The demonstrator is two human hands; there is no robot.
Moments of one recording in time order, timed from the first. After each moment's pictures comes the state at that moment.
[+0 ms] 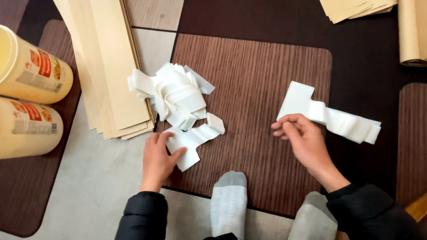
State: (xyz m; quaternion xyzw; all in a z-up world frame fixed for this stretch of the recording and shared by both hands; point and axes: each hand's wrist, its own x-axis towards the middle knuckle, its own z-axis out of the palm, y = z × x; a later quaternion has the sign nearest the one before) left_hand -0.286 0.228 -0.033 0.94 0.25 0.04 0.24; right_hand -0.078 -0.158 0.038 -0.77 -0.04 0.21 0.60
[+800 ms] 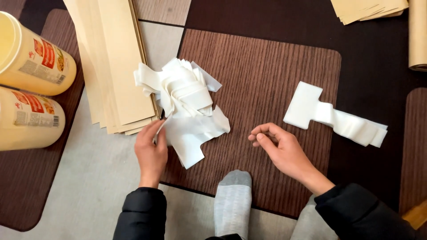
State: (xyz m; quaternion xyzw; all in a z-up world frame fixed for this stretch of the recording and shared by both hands) left_hand -0.278 0.237 -0.007 0.87 0.24 0.29 0.31; right_hand -0.109 -0.109 0.056 -0.77 -0.15 0.30 0.55
